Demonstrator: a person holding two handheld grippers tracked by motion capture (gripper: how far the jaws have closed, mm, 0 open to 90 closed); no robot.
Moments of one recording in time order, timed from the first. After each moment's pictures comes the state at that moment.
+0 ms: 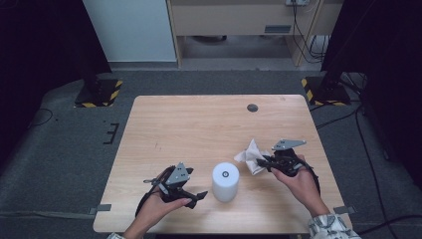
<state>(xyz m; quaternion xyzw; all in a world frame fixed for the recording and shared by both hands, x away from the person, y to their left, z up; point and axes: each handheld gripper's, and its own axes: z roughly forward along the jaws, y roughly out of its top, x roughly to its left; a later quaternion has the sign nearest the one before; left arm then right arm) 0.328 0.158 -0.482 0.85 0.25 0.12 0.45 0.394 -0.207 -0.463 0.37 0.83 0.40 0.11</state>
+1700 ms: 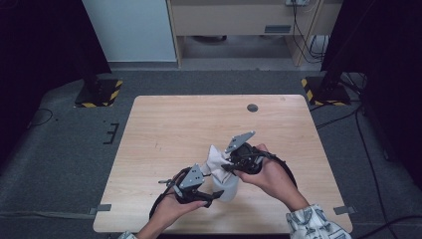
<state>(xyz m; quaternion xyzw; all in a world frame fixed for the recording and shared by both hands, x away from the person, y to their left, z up) 0.324 0.118 -0.477 0.84 0.21 0.12 0.49 0.372 -0.087 -0.388 0.21 0.92 0.32 0.08</state>
